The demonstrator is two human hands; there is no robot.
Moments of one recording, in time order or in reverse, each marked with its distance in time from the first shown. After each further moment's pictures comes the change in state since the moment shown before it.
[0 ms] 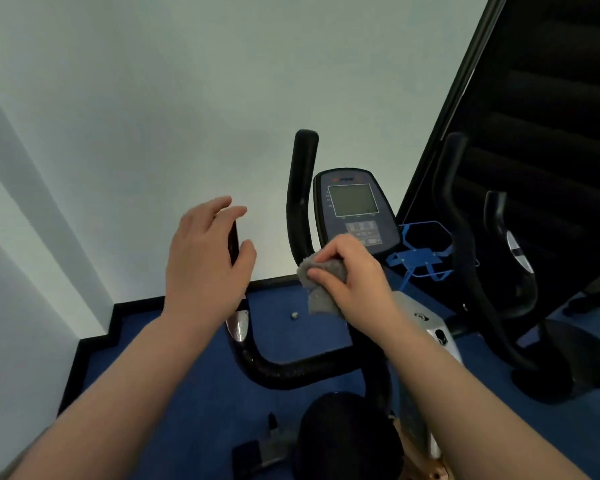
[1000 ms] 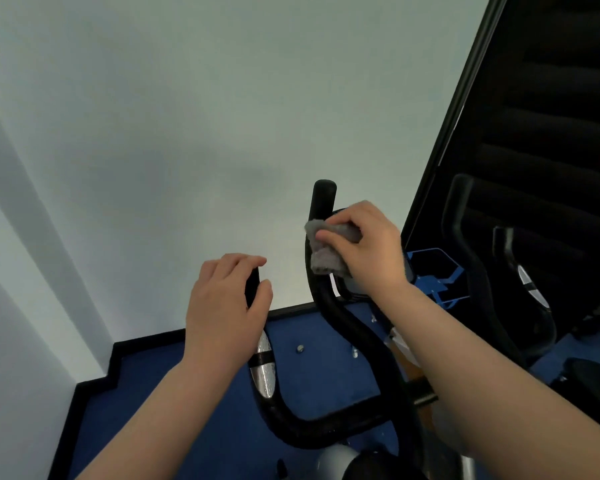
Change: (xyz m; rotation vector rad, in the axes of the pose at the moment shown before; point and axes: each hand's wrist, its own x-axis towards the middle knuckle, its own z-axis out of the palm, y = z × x) left_hand 0.014 -0.021 0.004 -0.034 -0.018 0.021; right_hand 0.094 -0.015 -0.006 -0.147 0.286 -0.094
